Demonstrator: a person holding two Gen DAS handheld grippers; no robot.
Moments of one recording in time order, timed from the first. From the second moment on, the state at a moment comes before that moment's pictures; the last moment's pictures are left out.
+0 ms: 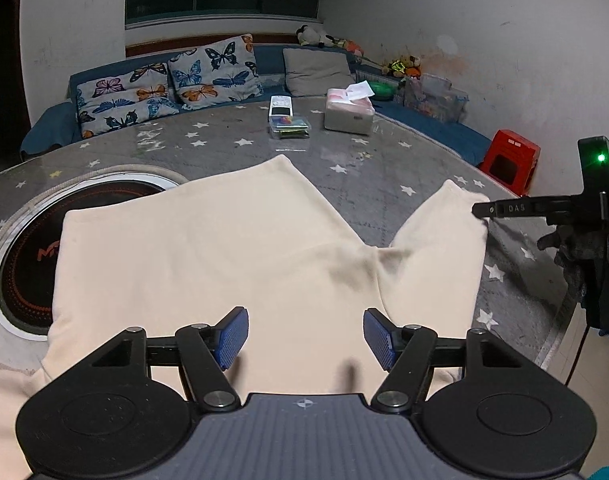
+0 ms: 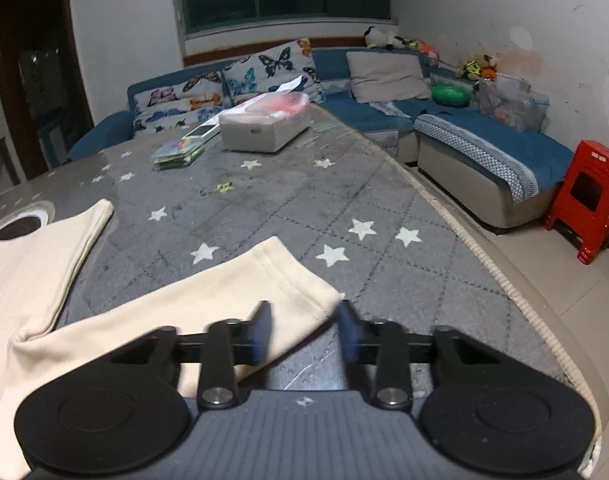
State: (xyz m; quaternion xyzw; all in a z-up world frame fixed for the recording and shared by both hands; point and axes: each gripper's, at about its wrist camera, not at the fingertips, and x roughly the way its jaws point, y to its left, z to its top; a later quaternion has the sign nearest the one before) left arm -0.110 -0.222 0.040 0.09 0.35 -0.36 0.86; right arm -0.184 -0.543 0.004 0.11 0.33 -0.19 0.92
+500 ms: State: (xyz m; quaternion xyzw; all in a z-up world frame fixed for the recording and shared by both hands) left arm -0.142 -0.137 0.041 0.11 0.35 -0.39 0.85; right arm -0.201 -0.553 0.004 0.12 0.32 -0.21 0.92
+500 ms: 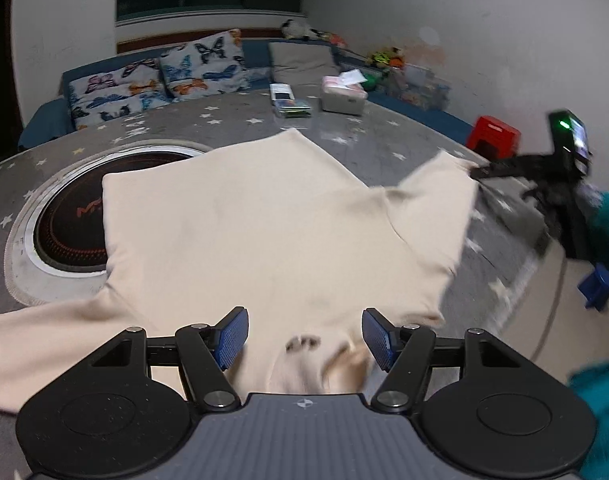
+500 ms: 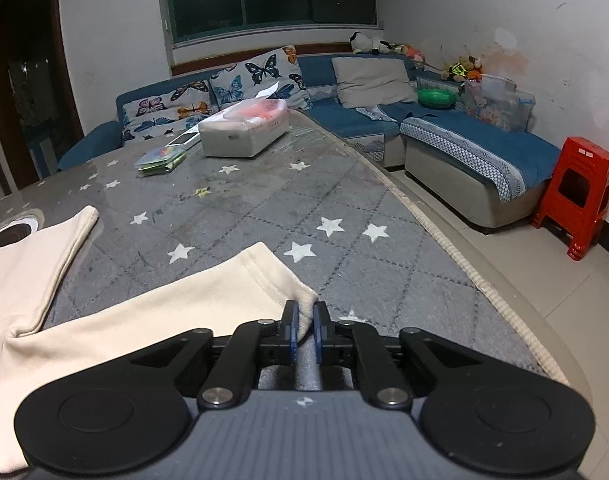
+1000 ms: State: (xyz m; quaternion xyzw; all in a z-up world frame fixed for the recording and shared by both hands) left arm -0.156 -0.126 0.044 0.13 0.34 -0.37 0.85; right arm -0.215 -0.442 0.058 0.00 0.33 0.04 0.94
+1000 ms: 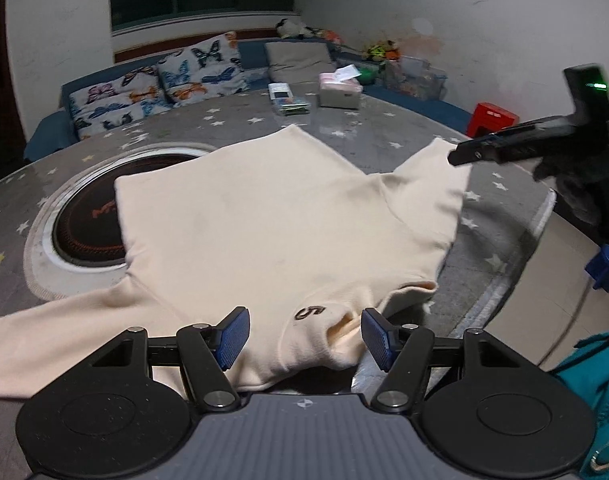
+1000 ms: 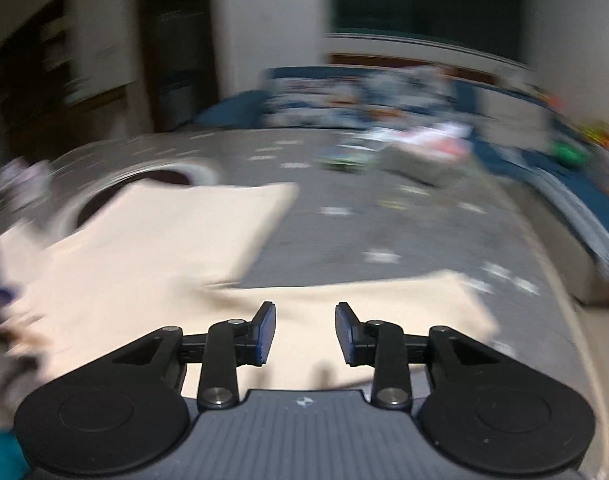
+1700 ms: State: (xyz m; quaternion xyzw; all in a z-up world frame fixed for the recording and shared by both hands) left arm -0.164 -0.127 0.043 0.17 0.36 -0.37 0.84; right arm -0.213 -0.293 0.028 -0.18 0.39 0.30 0.85
